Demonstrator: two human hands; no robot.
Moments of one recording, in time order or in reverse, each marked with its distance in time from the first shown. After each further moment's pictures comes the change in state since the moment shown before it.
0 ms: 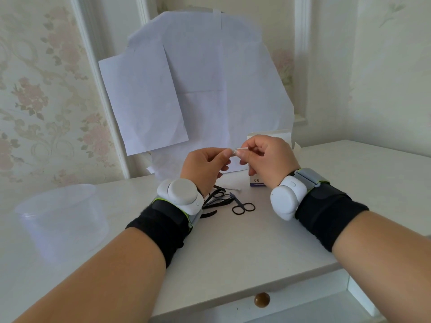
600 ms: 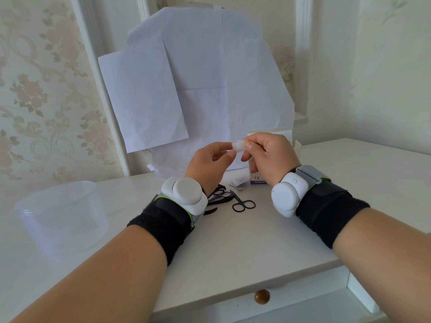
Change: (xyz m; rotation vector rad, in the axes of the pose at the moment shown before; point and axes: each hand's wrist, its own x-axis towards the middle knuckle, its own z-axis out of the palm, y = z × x) left_hand -0.001 0.001 0.004 0.100 -0.083 -0.011; right_hand 0.002 0.003 -0.002 -0.070 -0.014 -0.049
